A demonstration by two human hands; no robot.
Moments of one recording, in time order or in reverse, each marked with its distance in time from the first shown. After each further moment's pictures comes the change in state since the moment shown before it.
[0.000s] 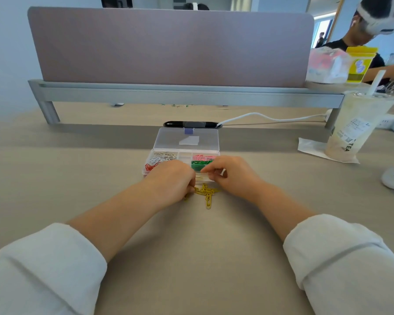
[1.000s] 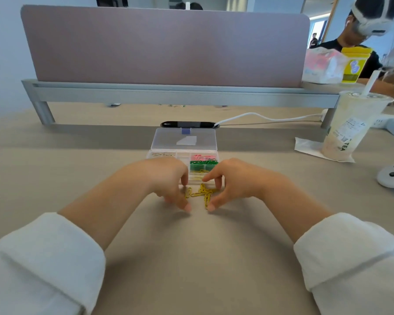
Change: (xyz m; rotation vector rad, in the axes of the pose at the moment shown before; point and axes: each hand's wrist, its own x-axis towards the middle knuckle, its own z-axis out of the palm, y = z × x) left_hand 0.004 -0.009 -0.030 -0.123 -0.478 -0.149; right_hand -0.007 -0.033 -0.035 -0.247 -0.458 0.116
